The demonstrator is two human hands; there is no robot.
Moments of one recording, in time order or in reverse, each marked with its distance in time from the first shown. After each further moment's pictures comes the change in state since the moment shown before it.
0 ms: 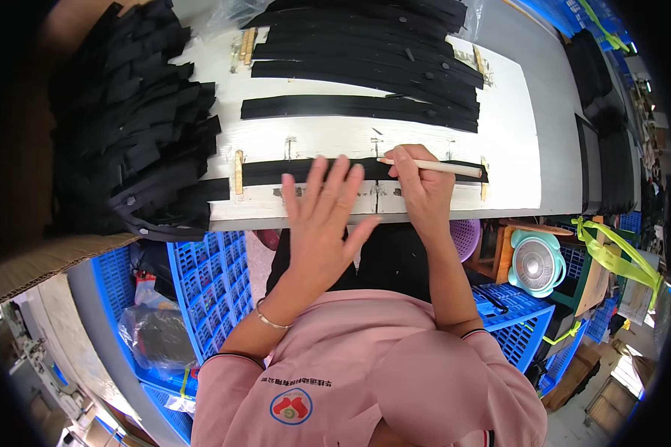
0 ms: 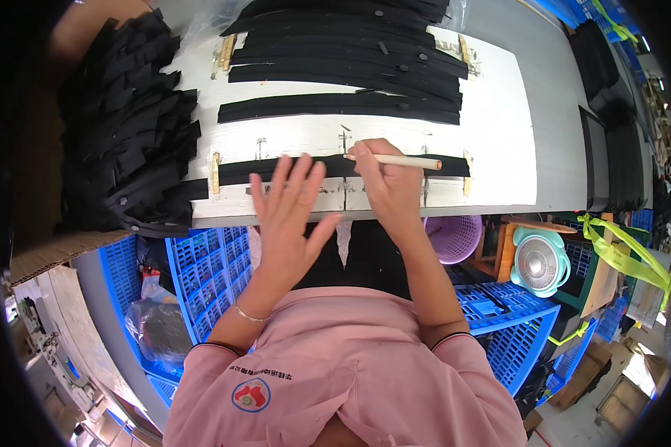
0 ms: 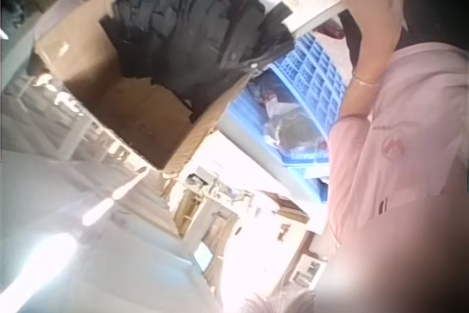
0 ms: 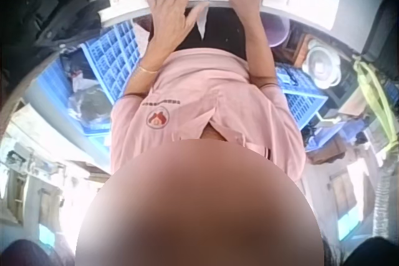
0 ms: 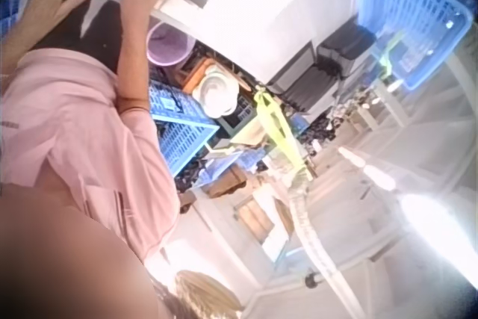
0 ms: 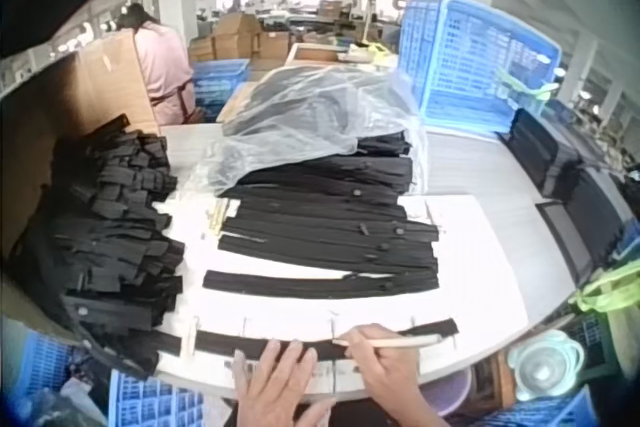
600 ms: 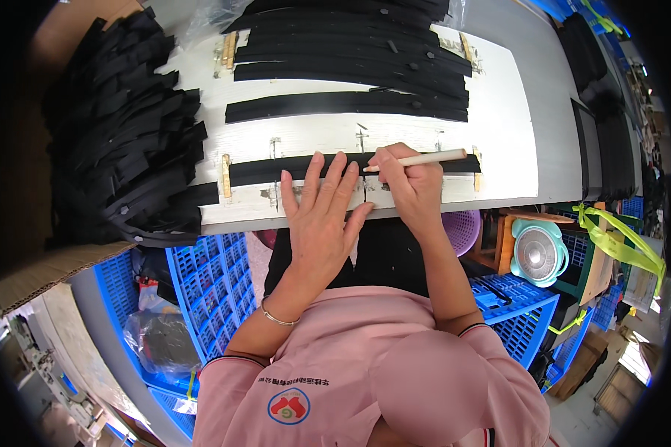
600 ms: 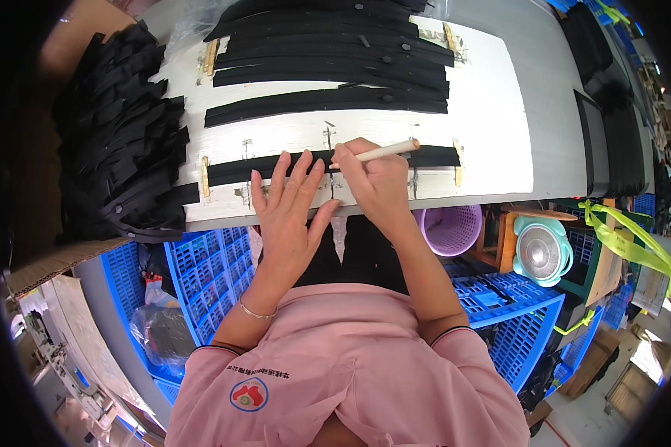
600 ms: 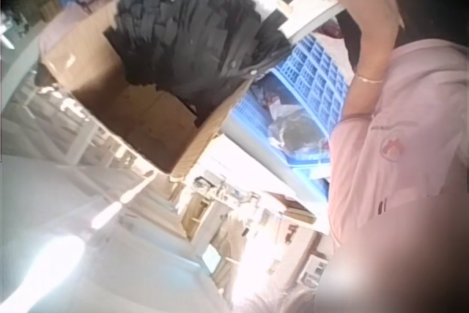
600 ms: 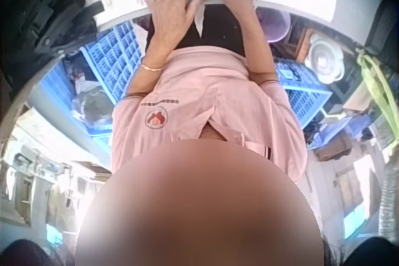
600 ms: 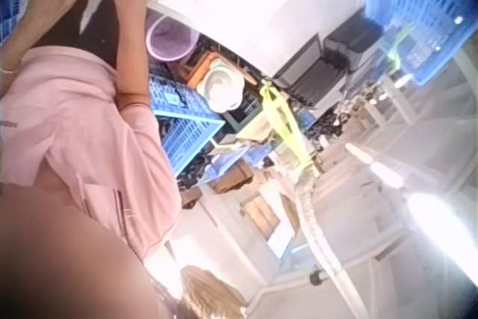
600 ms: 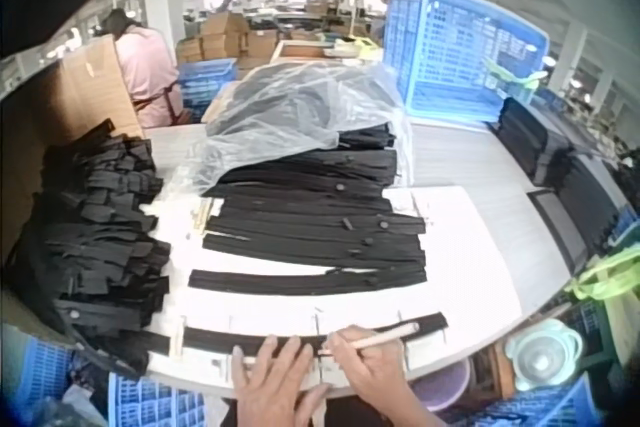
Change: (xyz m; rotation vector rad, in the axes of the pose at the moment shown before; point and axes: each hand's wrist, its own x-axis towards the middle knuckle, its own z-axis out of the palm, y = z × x) left_hand 0.007 0.011 0.015 0.037 -0.013 0.005; right_hand -0.003 0.005 -0.003 -0.009 -0.012 -0.019
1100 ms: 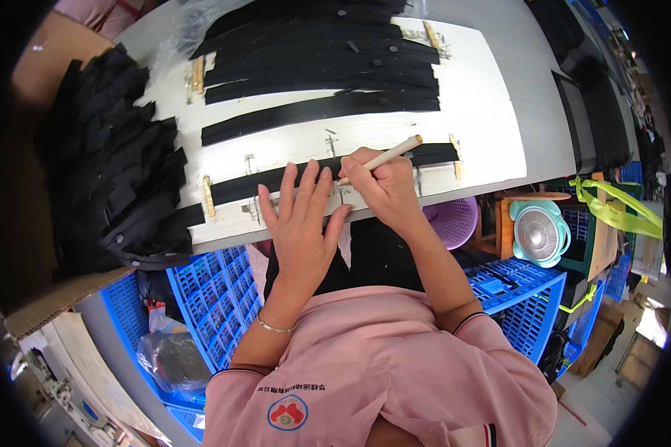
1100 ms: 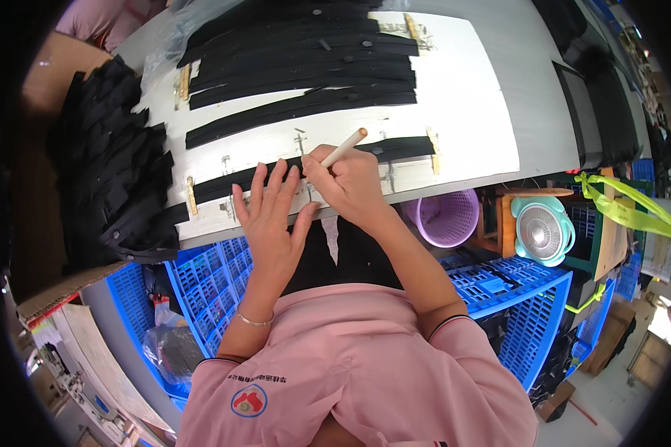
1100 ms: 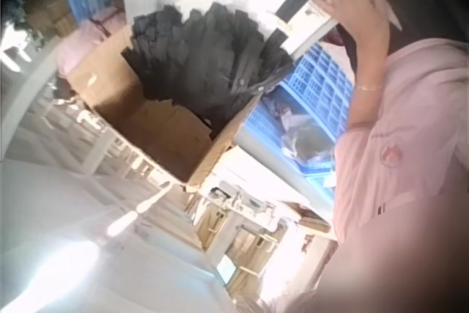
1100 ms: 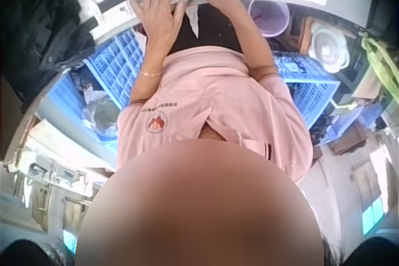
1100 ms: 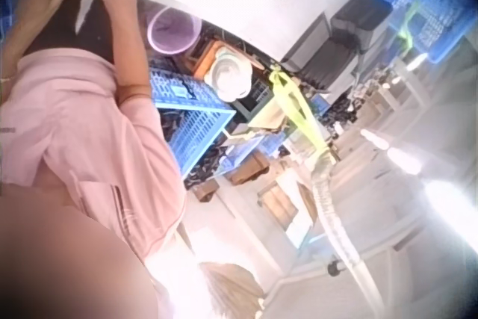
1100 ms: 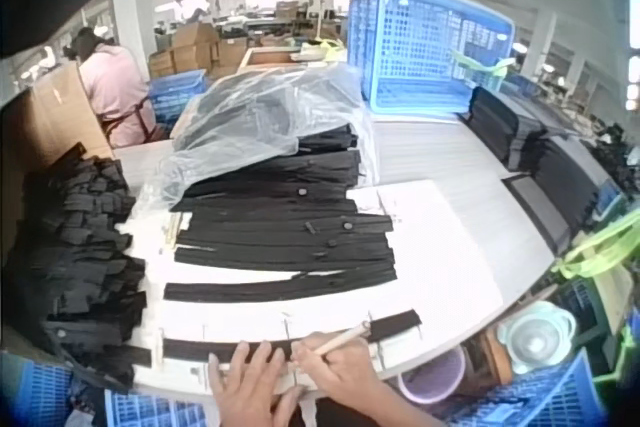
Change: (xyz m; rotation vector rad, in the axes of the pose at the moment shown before) left_hand 0.001 0.002 0.005 0.034 0.013 0.007; right_hand 0.000 0.005 -0.007 0.037 -0.128 -0.068
